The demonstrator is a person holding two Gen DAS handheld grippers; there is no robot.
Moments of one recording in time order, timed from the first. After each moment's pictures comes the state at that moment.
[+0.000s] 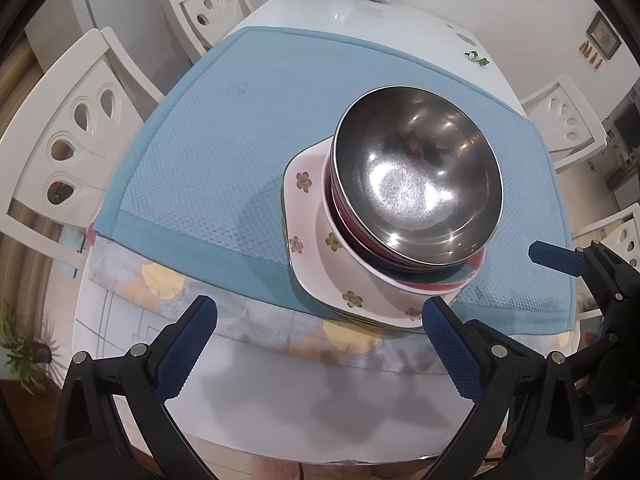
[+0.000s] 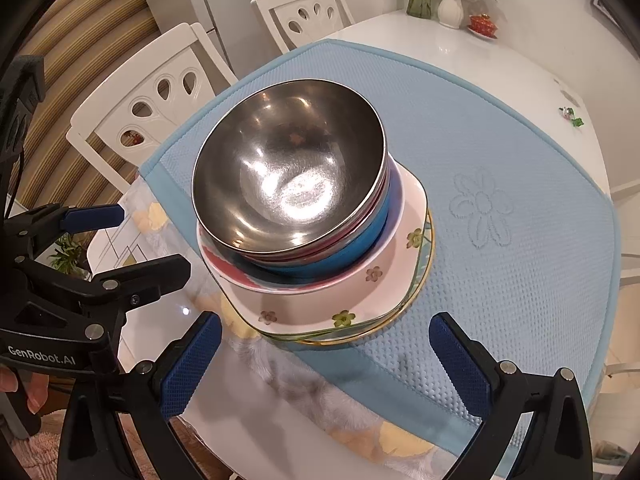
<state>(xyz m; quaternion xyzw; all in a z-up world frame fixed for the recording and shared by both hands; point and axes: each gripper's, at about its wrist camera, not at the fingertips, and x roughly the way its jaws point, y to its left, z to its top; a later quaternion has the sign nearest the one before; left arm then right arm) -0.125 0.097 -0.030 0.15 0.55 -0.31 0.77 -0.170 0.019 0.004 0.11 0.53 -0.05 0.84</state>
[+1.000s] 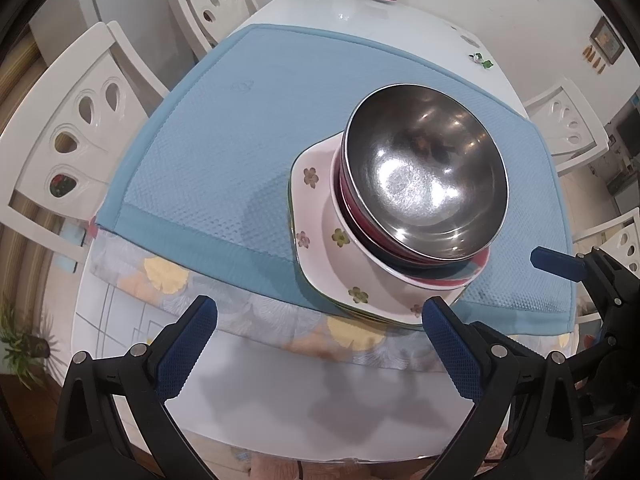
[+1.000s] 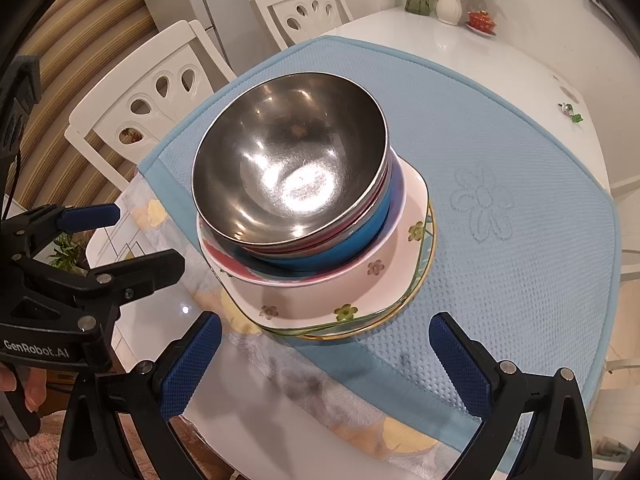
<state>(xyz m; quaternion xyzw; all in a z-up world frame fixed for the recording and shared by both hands) -0.124 0.102 -0.032 0.14 0.55 -0.30 0.77 -0.173 0.021 0.000 0.12 0.54 -0.05 0.83</state>
